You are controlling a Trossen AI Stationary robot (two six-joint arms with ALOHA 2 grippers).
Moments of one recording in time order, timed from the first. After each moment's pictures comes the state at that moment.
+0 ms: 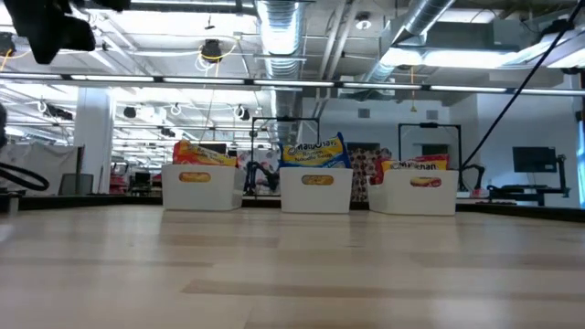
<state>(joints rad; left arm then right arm) -0.17 1.04 1.09 -1.33 0.13 -0.59 0.40 1.61 1.77 -0.76 0.77 0.72</state>
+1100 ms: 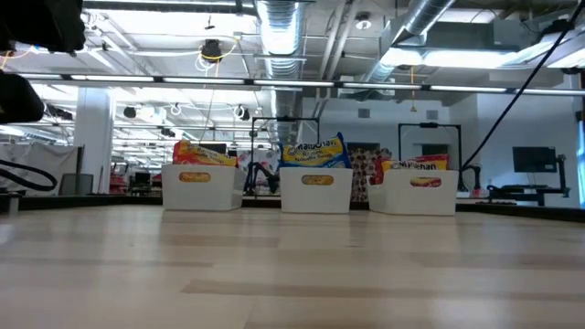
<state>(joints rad) -0.64 1.18 0.65 -0.38 0.10 -0.99 0.49 1.61 1.59 -0.76 0.54 1.15</state>
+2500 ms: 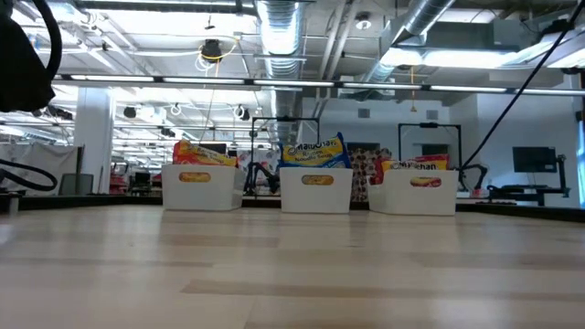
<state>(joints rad) -0.66 1.57 0.65 0.03 0.33 -0.96 0.48 1.61 1.59 -0.76 0.54 1.15</state>
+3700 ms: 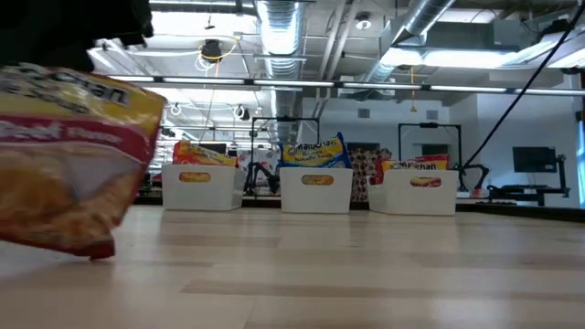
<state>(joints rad) -0.42 1.28 0.65 -0.11 0.31 -0.69 0.40 1.61 1.59 -0.76 0.35 0.85</state>
